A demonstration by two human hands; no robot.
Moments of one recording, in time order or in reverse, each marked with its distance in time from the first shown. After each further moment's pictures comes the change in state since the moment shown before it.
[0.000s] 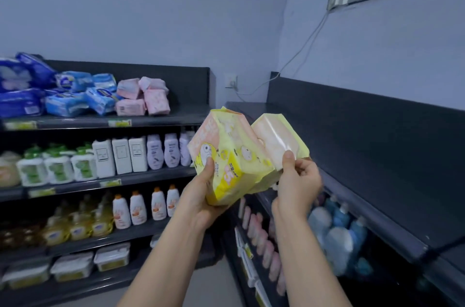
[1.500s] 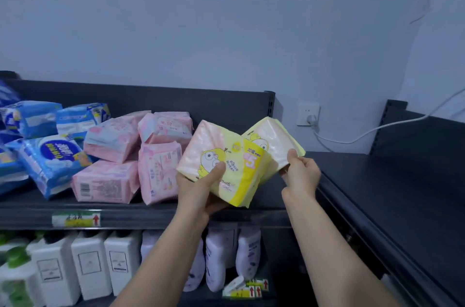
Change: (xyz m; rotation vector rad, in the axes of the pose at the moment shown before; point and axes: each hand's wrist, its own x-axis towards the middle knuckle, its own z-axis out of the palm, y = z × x) left_hand 0.547 0.293 -0.069 0.222 0.271 0.537; right_hand 0.306 0.309 0.553 0.065 -0.356 0.376
